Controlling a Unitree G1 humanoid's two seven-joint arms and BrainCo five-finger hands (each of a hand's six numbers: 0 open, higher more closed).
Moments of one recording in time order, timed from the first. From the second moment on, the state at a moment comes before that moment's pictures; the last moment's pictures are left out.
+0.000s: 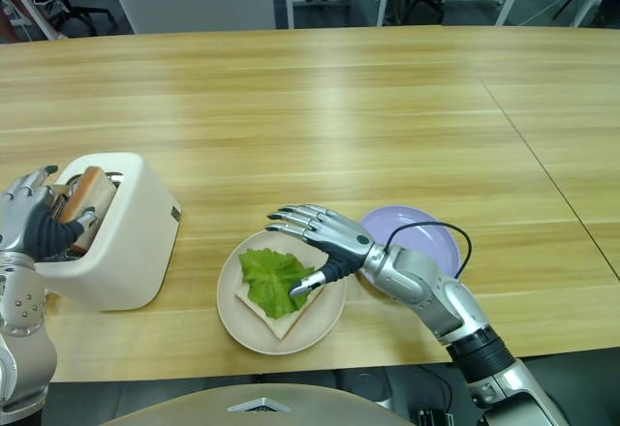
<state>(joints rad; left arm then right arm) 0.29 0.51 0.39 -0.67 0.91 0.31 -0.31 -0.10 -0.54 0.35 -0.13 -0.61 -0.58 0.21</state>
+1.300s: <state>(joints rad) 0.25 0.29 -0.23 -0.75 0.29 0.52 -0.54 0.25 -0.65 0.10 -0.51 -0.54 -0.77 0.24</state>
